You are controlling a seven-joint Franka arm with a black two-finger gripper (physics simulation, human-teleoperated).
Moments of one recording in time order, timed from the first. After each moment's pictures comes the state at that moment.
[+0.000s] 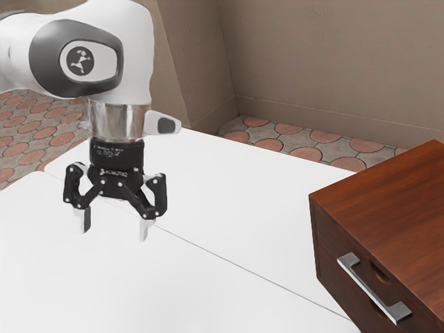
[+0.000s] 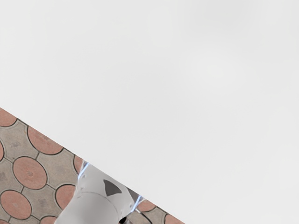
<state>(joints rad) -0.17 -0.10 0.14 -1.58 0.00 1.08 -0.65</state>
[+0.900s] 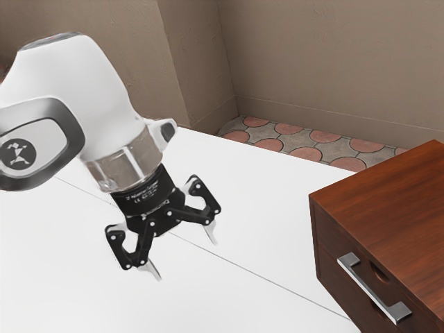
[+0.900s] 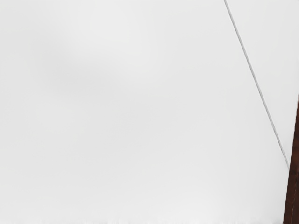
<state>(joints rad) -0.75 -0.49 0.41 -2.09 0.01 1.81 -1.49</state>
